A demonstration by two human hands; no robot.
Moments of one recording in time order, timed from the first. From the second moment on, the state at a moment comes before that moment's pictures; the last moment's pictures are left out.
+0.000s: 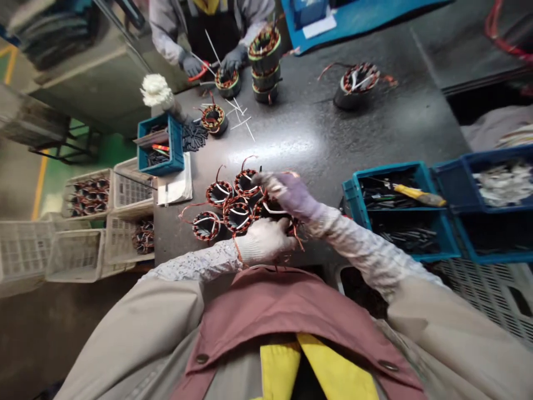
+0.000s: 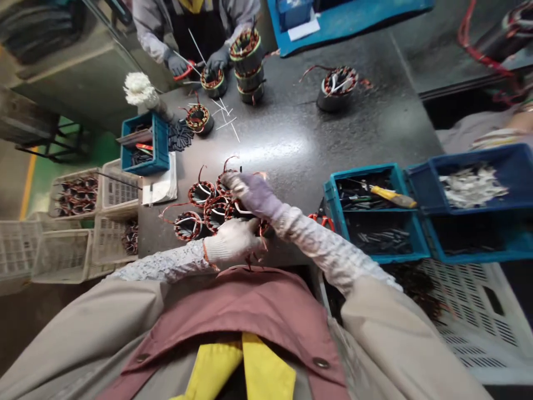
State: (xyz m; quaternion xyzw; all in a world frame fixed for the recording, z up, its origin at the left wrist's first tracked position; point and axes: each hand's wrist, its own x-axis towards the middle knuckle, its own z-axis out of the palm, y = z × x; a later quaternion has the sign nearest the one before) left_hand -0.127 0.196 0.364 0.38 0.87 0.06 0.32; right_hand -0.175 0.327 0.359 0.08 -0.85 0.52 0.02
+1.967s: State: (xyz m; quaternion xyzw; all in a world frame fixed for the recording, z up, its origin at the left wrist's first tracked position) left_hand -0.190 0.228 0.348 0.30 0.89 0.09 0.34; right_hand -0.093 0.365 0.299 0.21 -0.97 0.11 -0.09
